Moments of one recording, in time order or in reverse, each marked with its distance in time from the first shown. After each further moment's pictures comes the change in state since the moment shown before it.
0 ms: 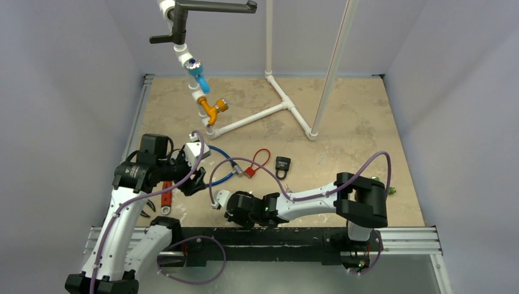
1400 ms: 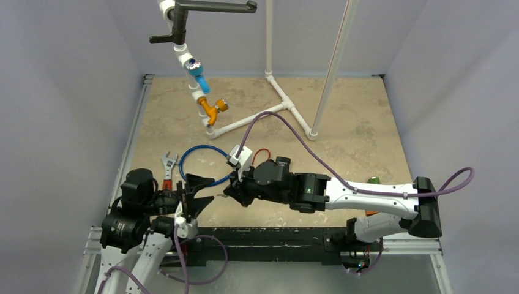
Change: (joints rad) left arm -0.056 -0.483 -0.177 0.124 0.460 0.821; right arm -0.042 -0.435 0.158 -0.055 0.044 0.196
